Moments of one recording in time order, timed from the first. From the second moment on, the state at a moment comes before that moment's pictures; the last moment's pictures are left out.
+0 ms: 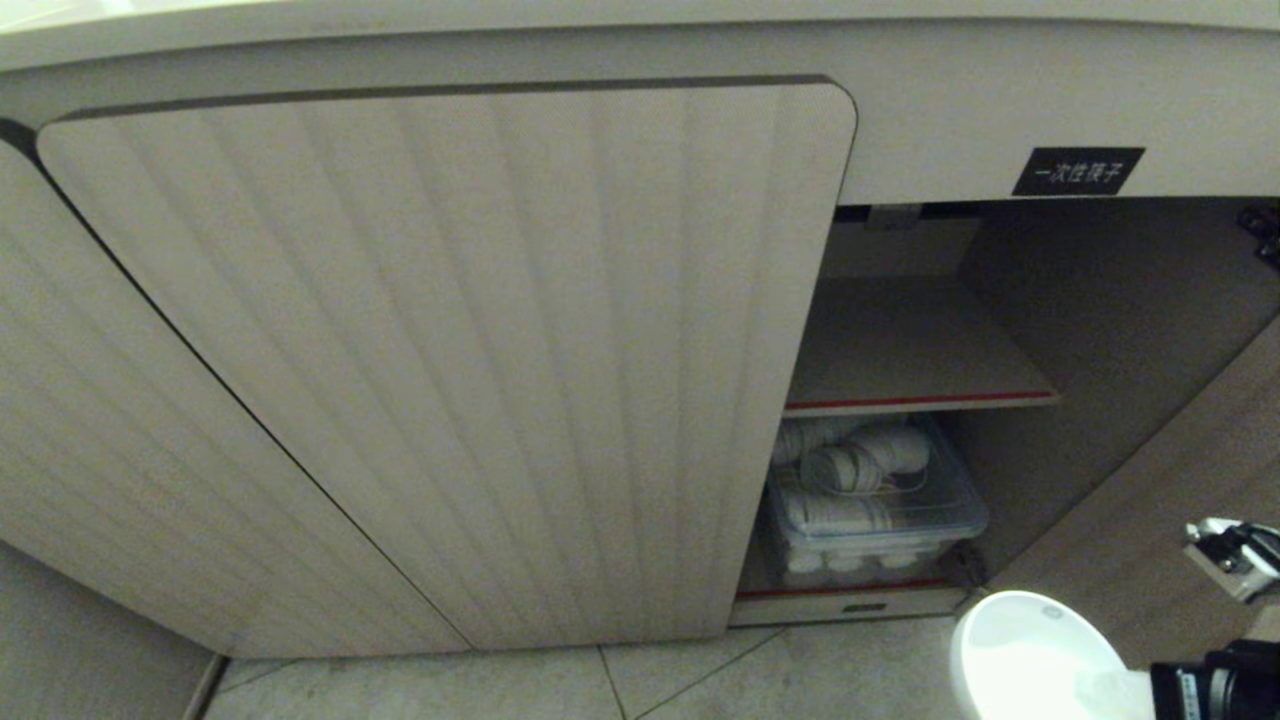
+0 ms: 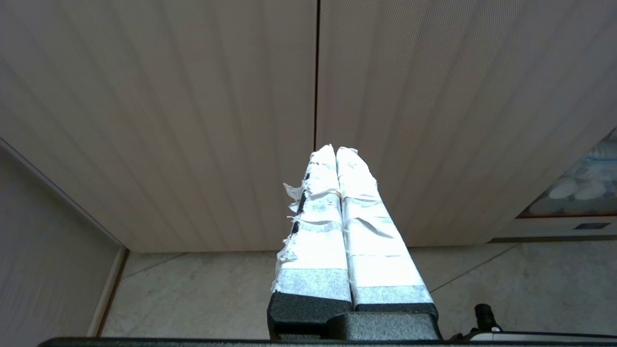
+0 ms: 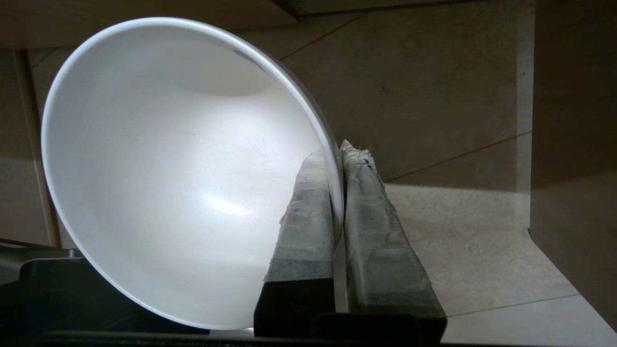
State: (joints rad) left arm 0.00 0.00 0.00 0.00 0.00 -0.03; right arm 0.25 1.12 -0.36 0.00 0.11 0.29
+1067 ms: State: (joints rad) left arm 0.00 0.00 0.00 0.00 0.00 -0.03; right arm 0.24 0.97 -0.26 0.01 0.20 0.23
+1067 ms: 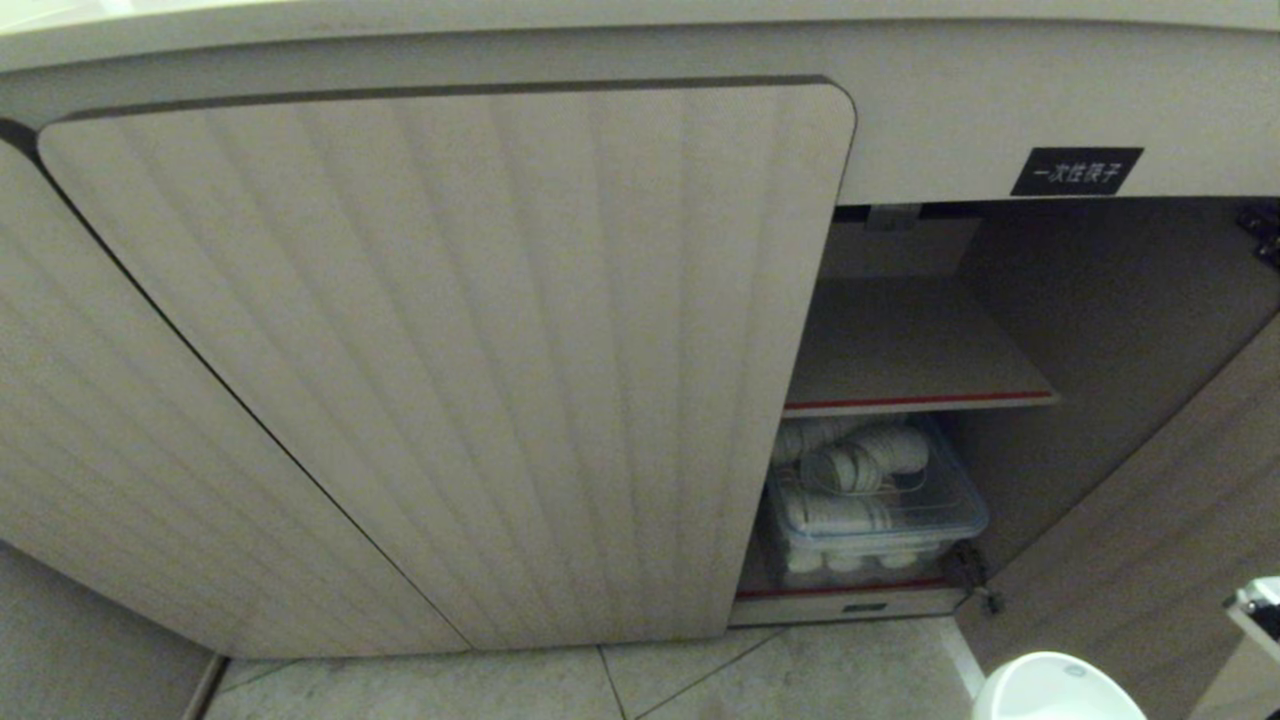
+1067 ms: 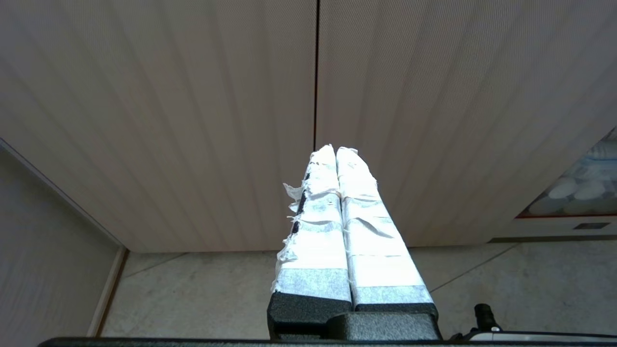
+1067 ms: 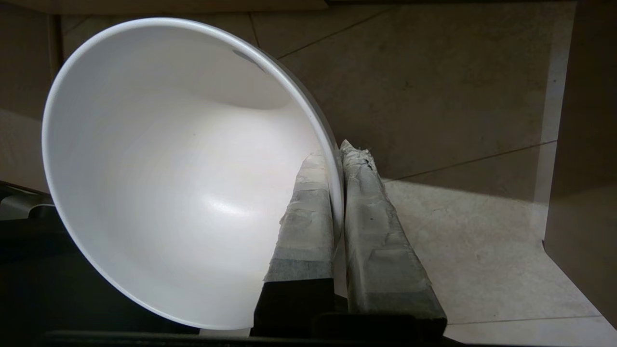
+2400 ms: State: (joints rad) left arm 0.00 0.00 0.00 0.00 0.00 -0.03; right arm 0.23 0.94 -0.24 0.01 0.25 0.18
